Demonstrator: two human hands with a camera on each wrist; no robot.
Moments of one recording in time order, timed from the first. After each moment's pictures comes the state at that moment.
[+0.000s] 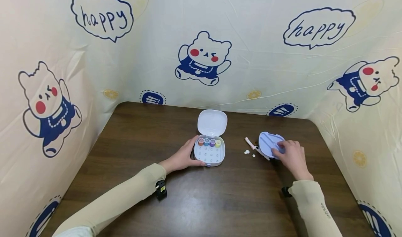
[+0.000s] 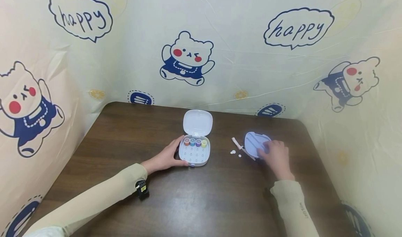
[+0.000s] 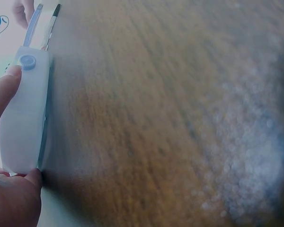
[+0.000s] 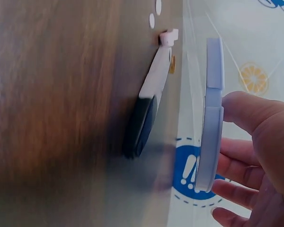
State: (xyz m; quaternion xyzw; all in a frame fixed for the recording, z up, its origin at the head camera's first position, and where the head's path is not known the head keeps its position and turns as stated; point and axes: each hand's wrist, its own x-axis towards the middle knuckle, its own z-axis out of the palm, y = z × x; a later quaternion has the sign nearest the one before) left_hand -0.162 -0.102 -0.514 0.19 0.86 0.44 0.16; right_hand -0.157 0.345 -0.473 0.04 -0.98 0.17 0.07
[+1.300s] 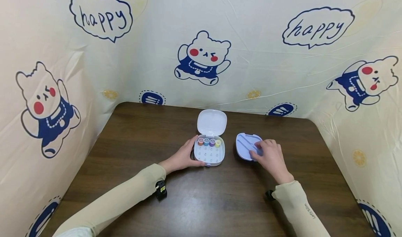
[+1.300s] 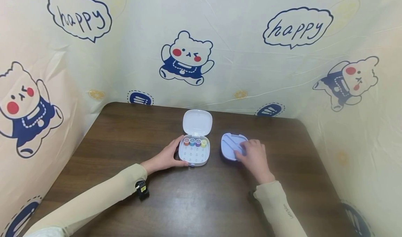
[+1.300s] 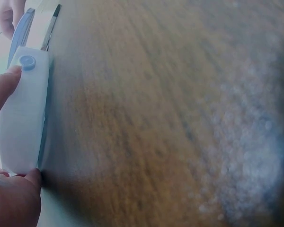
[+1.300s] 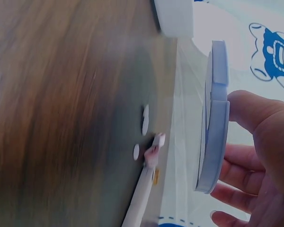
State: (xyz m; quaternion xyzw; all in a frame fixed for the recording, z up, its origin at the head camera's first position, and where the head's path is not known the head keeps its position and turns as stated) left_hand -0.162 -0.101 -0.513 0.19 0.86 0.45 0.16; right_hand -0.148 0.269 -0.472 0.11 -0.97 0.17 0.08
